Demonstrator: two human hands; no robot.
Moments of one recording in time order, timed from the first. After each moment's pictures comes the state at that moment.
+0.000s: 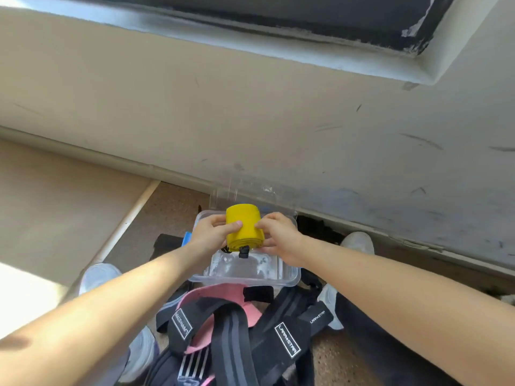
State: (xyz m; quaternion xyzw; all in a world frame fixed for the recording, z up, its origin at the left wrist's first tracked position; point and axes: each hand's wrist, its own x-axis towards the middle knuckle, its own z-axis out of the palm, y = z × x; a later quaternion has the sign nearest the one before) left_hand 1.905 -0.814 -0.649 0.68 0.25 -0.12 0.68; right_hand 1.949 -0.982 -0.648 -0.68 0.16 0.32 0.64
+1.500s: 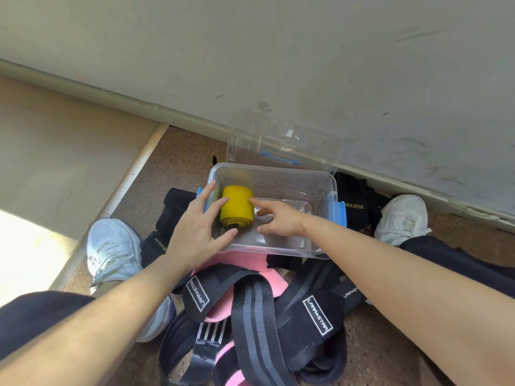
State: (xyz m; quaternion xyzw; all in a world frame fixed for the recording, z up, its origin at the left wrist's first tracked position) left_hand 1.858 -0.737 -0.775 0.97 -0.02 0.01 0.25; right_hand 1.974 -0.954 -0.779 -0.82 -0.20 0.43 0.32
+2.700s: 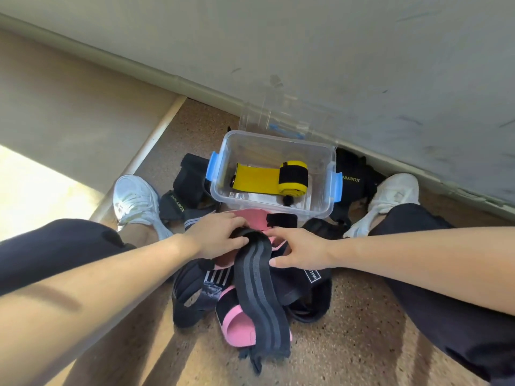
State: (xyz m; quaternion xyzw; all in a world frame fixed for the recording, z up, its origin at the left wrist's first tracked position) left_hand 1.790 -0.772 -0.741 0.94 -0.12 -0.25 0.19; right_hand 1.843 -1.018 -0.720 -0.81 -0.29 0.46 0.23
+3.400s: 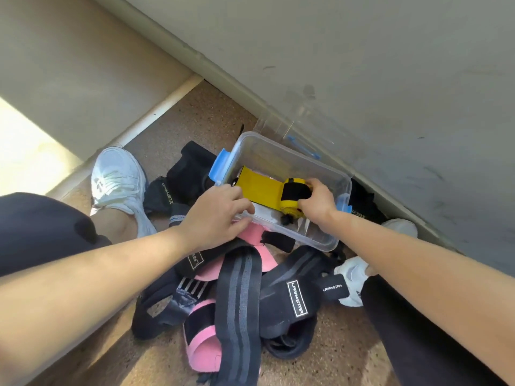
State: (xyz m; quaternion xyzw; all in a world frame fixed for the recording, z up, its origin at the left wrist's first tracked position) left_hand 1.817 -0.772 -0.755 0.95 -0.07 0.08 0.29; right_hand 1.975 -0.984 -0.758 -0.93 -0.04 0.26 0.26
